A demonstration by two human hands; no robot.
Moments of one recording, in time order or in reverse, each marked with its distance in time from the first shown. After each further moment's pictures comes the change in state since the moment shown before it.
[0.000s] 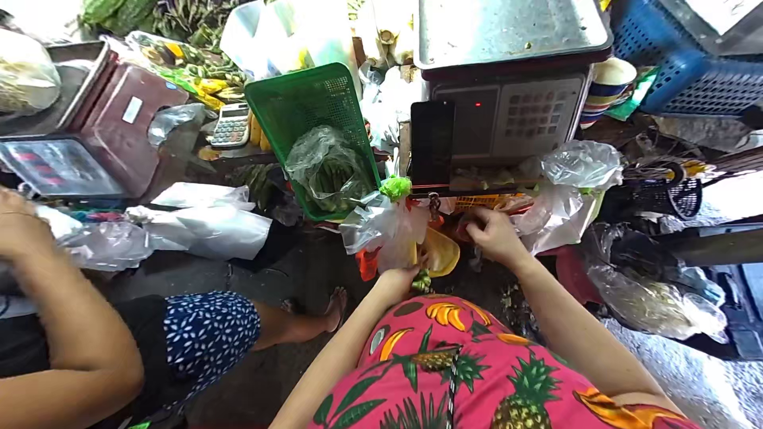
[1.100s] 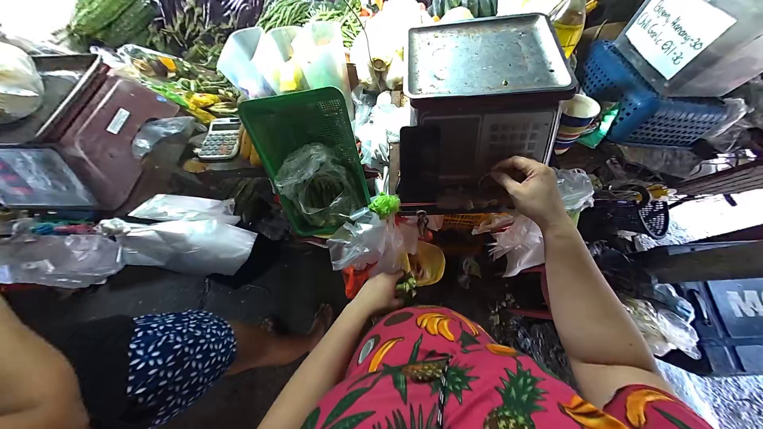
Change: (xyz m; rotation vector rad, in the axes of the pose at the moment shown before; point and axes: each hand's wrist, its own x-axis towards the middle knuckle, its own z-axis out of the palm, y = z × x) left_hand -0.002 -0.001 -0.032 -0.135 0.057 0.014; right_hand 0.056 -0.013 -0.109 -0.124 0.355 -0.257
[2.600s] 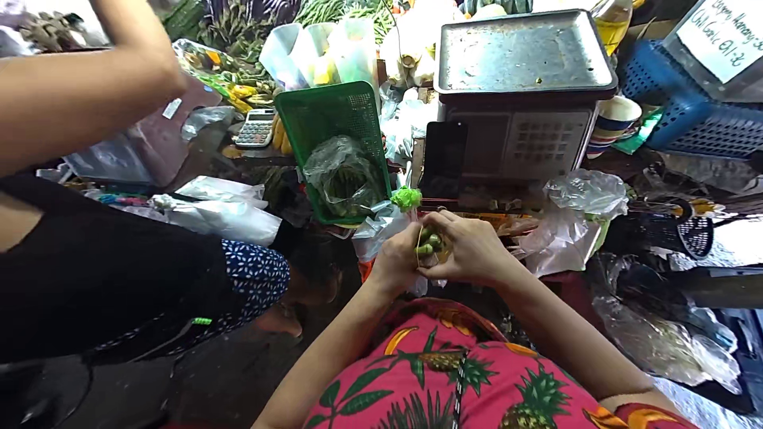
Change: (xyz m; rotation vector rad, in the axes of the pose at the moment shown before) left_hand -0.043 0.069 -0.058 -0.127 0.837 0.231; right_hand -0.062 -0.114 0.076 -0.111 -0.537 -0.293
